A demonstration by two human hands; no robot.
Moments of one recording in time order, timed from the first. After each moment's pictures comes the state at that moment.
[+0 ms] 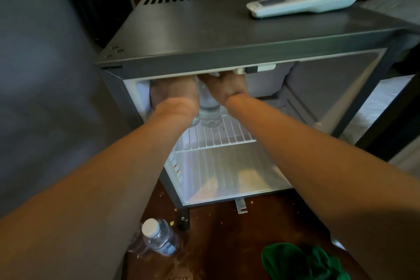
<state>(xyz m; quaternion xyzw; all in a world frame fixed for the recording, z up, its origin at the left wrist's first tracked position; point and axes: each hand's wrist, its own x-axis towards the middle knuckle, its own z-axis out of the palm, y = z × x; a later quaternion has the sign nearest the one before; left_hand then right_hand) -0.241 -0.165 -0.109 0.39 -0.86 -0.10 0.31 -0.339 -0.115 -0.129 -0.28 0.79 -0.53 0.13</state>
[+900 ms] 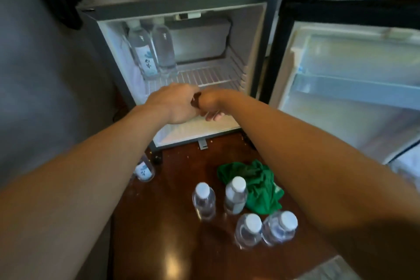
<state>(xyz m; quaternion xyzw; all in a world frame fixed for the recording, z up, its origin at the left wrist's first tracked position) -0.125 0.017 -0.106 0.18 -0.98 -0.11 -0.04 -0.230 0.085 -0.137 -0.33 0.85 -0.21 0.37</state>
